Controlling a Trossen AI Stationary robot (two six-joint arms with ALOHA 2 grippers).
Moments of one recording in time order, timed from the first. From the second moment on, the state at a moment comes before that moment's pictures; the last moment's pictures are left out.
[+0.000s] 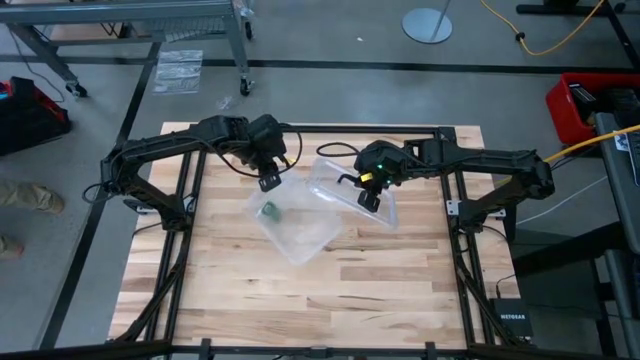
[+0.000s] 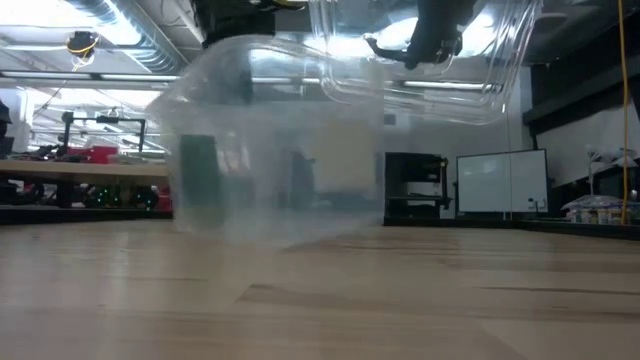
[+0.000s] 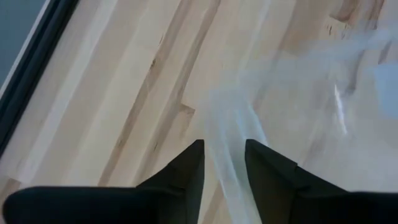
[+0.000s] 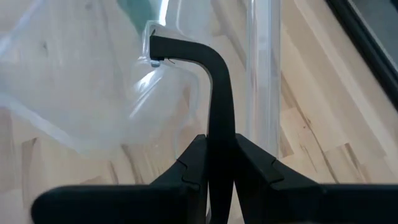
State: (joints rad) left arm 0.36 1.46 1.40 -1.06 0.01 -0.06; right arm -0.09 1.41 1.40 -0.92 0.07 0.24
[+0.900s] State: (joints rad) left arm 0.56 1.46 1.40 -1.40 -0.20 0.09; right arm 0.00 1.51 1.40 -0.72 0.10 0.50
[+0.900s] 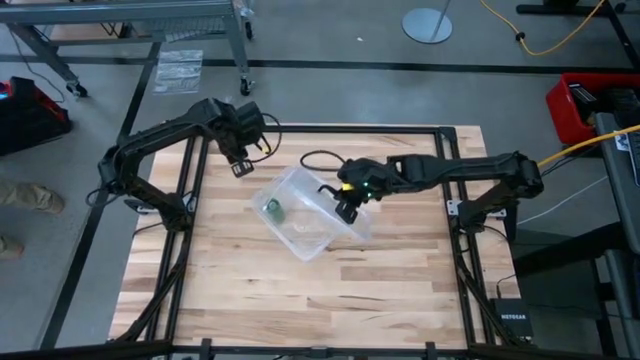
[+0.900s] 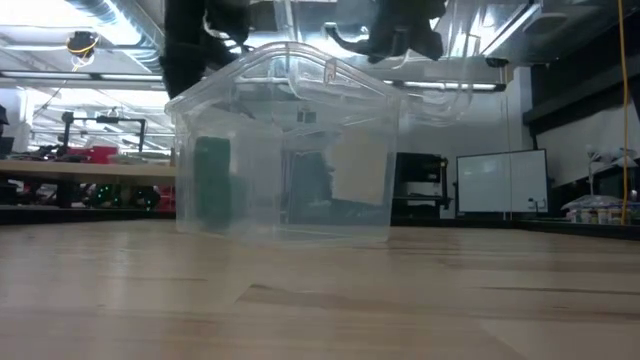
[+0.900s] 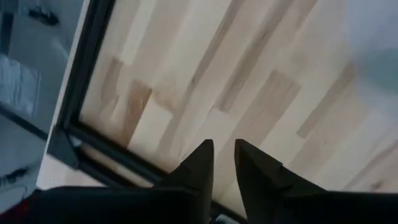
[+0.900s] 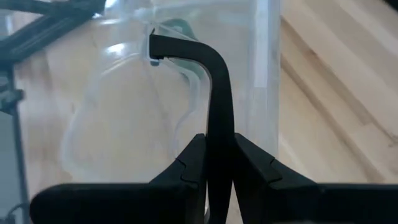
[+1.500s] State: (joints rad) left arm 0.69 0.97 1.31 -1.39 -0.08 0.06; right arm 0.02 1.54 1.40 -0.63 0.16 0.61
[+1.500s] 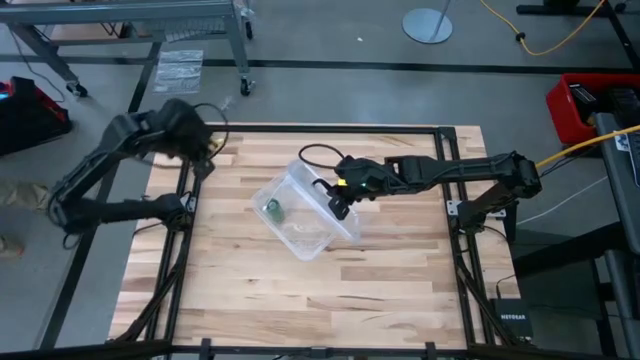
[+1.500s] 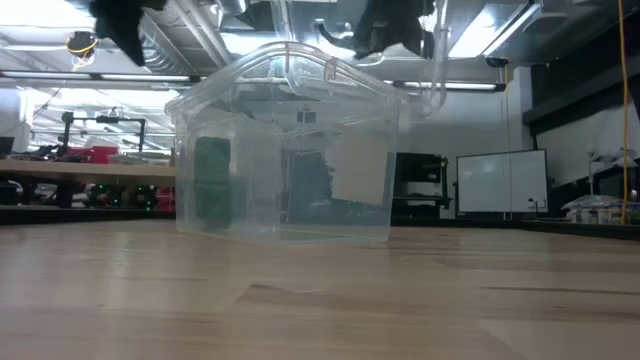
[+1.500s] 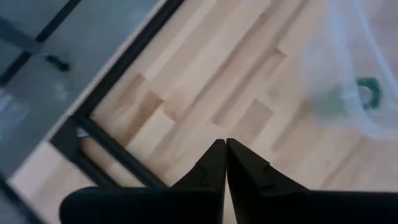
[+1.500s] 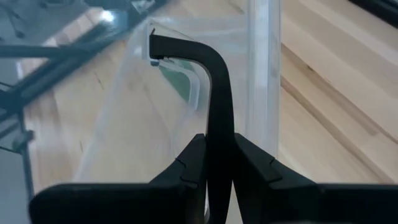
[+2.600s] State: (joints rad) left arm 0.26 0.57 0.39 -0.51 0.33 -0.65; right arm 0.02 1.62 1.40 -0.53 0.17 0.62
